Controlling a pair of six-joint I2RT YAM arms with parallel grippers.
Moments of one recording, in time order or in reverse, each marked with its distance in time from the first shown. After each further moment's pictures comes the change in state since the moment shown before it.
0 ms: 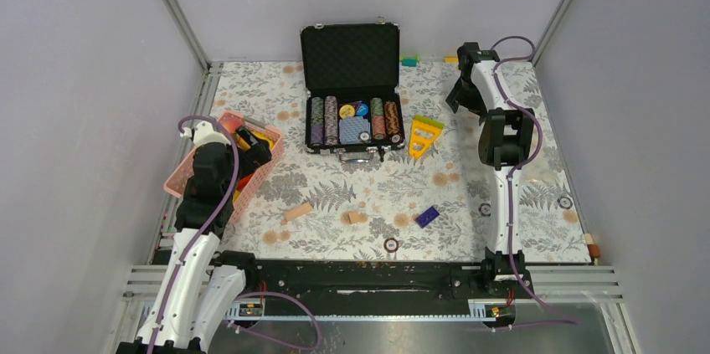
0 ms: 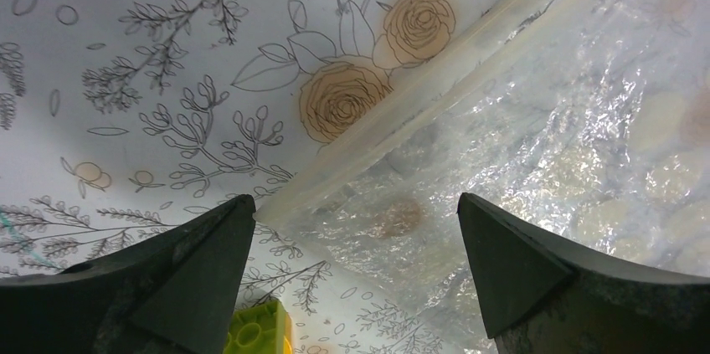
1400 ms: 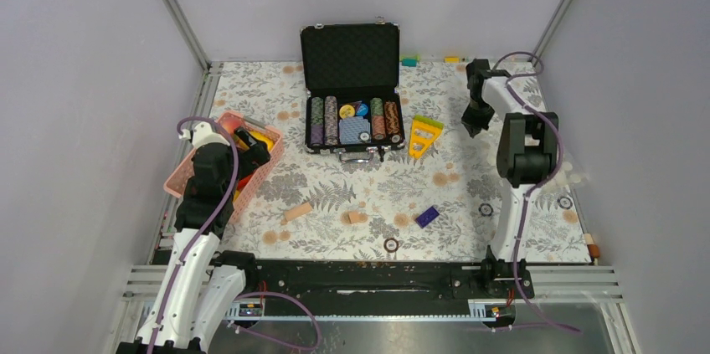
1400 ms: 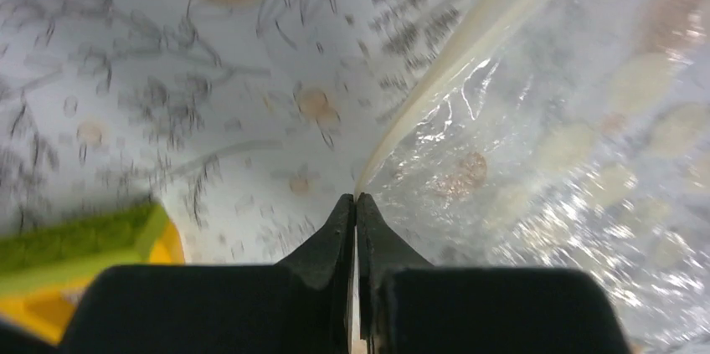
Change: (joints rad) left arm 0.000 0.000 0.000 -0.022 -0.041 -0.012; right arm -0.019 -0.324 -0.574 0.236 -0.055 -0.070
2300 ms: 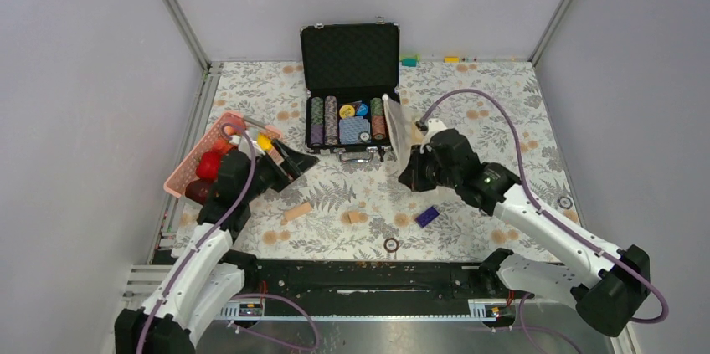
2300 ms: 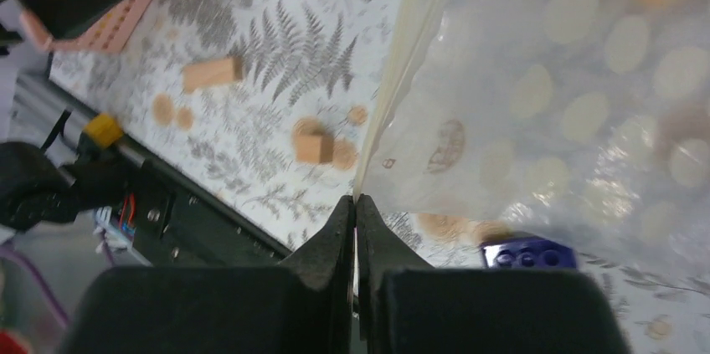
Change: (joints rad) left arm -0.072 0.061 -0.229 0.353 0.586 -0.338; right arm 0.658 -1.159 -0.882 0.438 -0.340 -0.108
